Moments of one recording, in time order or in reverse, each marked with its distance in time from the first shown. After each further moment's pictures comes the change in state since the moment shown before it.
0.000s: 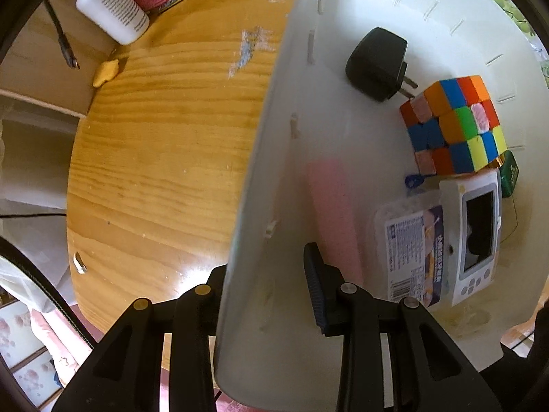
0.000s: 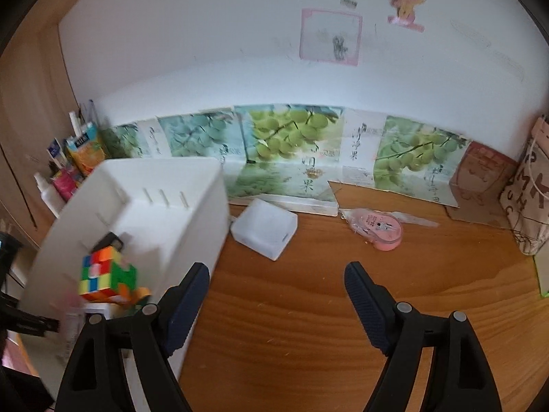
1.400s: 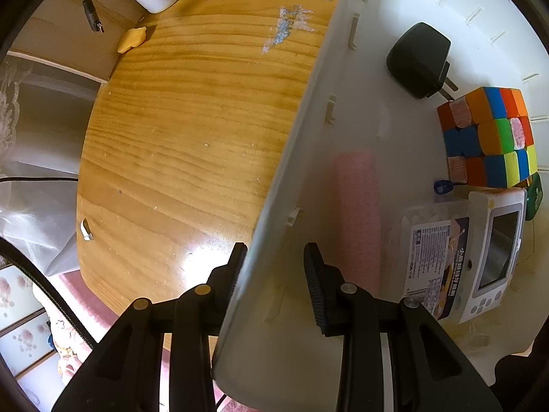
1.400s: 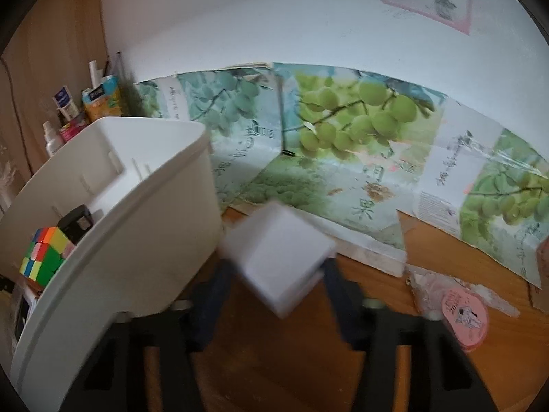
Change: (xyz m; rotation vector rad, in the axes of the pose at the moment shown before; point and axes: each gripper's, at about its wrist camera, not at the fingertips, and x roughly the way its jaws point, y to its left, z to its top) left arm 0.027 0.013 0.001 -0.129 0.069 0.070; right arm 0.119 -0.009 0.016 -0.229 -0.006 0.198
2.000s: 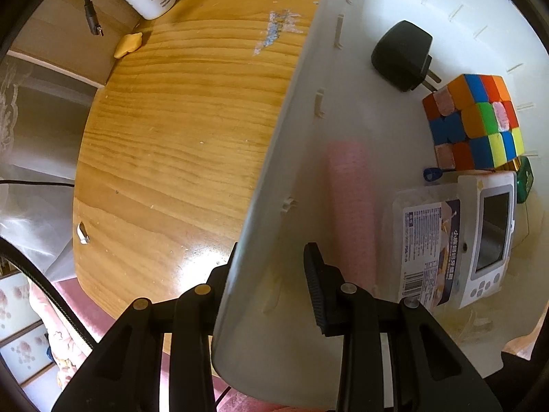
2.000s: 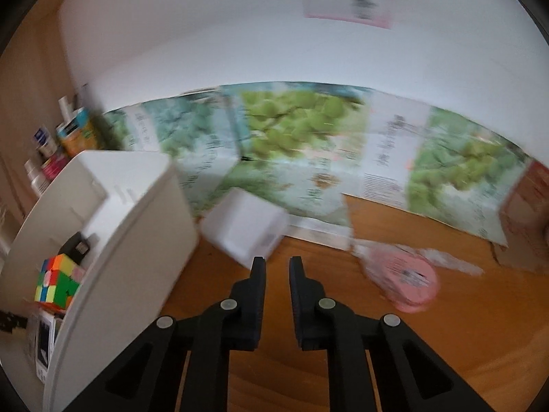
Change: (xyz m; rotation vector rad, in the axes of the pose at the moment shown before) left arm -0.006 0.006 -0.022 0.038 -0.038 -0.029; right arm -0.043 -0.021 -0.003 0.168 0.014 -0.112
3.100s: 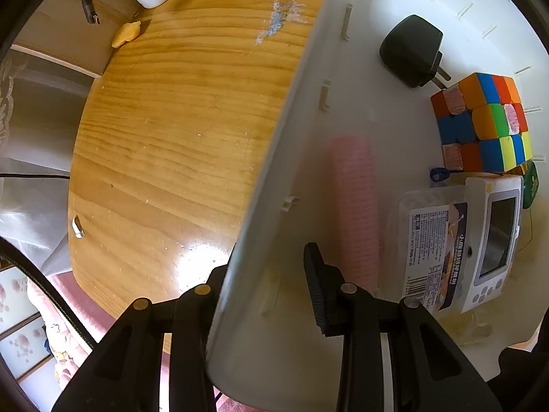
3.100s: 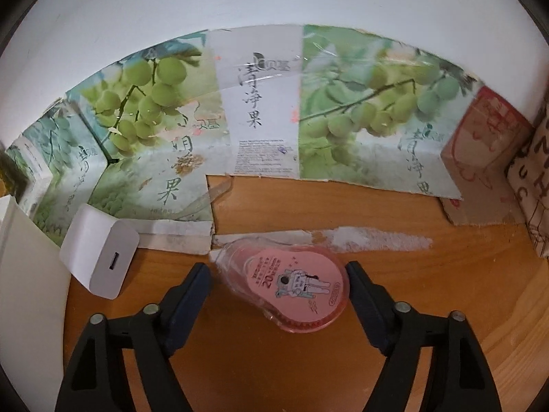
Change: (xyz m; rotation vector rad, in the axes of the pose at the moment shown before) left arm 0.016 -0.006 0.012 -0.029 0.039 -0.004; right arm 0.050 -0.069 0.001 0.190 0.117 -0.237
